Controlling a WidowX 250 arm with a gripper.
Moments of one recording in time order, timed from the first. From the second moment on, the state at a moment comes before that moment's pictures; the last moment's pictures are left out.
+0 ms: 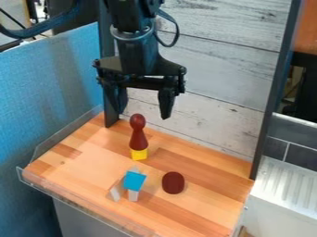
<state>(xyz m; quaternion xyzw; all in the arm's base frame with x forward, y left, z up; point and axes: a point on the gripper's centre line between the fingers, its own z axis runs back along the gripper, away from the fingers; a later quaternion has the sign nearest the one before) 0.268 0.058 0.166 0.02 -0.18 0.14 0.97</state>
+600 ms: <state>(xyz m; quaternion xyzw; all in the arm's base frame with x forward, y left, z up) 0.318 0.082 0.115 0.05 -0.12 0.21 0.97</state>
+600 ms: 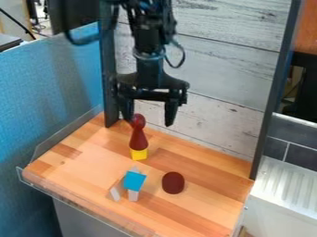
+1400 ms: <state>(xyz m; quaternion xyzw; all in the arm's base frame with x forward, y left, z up) 0.384 0.149 0.063 0.11 -0.11 0.33 0.93</state>
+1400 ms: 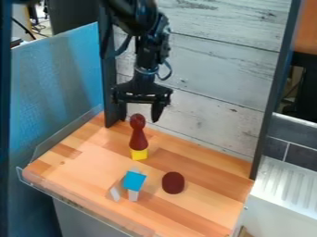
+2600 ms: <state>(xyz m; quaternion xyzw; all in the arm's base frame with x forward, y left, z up) 0.399 0.173 0.016 0.12 -0.07 0.36 0.92</state>
